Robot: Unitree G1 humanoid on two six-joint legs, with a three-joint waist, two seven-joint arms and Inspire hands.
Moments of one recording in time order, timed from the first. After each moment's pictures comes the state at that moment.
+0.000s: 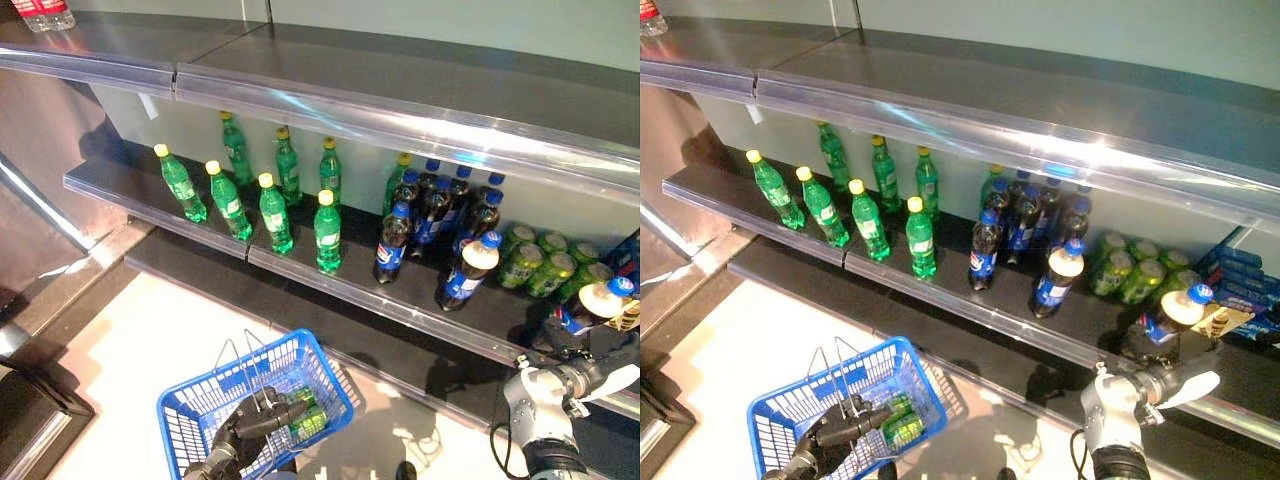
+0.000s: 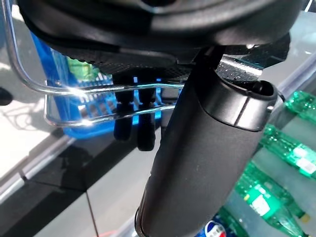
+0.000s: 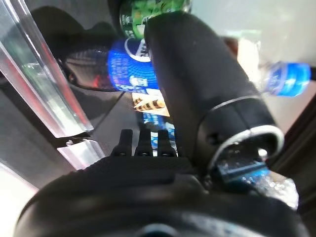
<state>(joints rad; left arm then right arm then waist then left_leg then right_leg) 0.28 0.34 -0.20 0.48 -0.91 0.00 -0.36 -0.16 -0.33 -0.21 0.53 0.44 -0.18 -0.93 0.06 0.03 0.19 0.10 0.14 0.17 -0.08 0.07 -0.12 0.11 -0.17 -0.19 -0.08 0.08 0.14</state>
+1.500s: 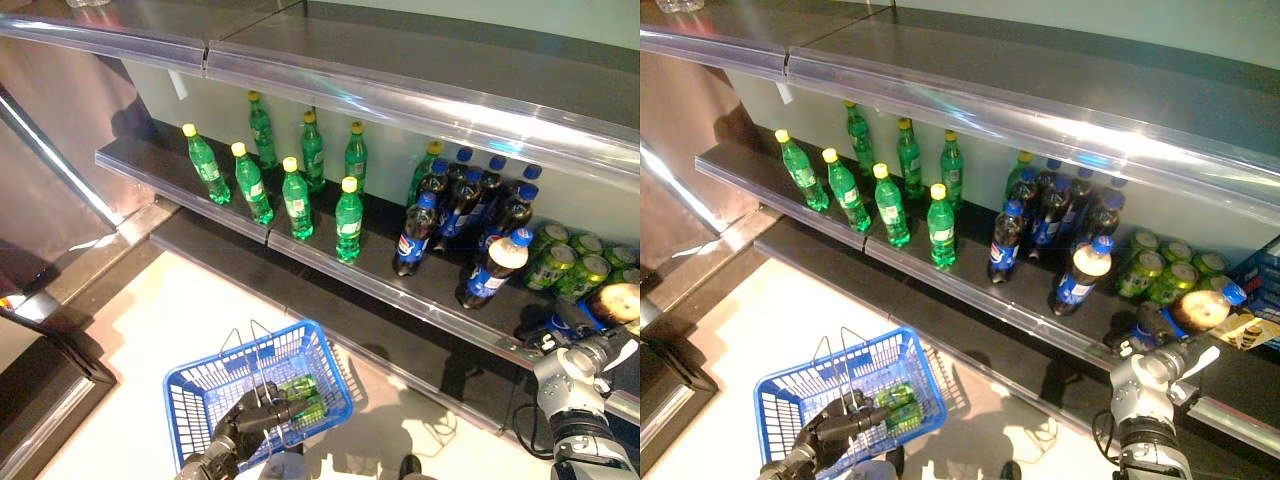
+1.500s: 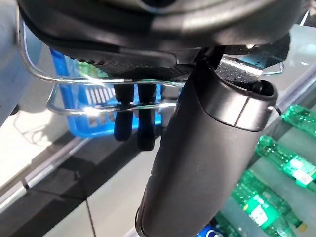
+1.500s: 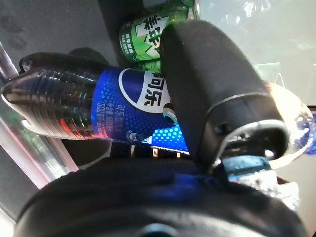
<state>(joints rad) 0.24 0.37 -0.22 0.51 -0.91 0.00 -0.39 -0.28 -0.48 -0.26 0.73 0.67 -0.12 -0.63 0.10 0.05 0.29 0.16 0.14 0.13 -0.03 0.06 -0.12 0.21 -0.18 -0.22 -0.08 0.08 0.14</state>
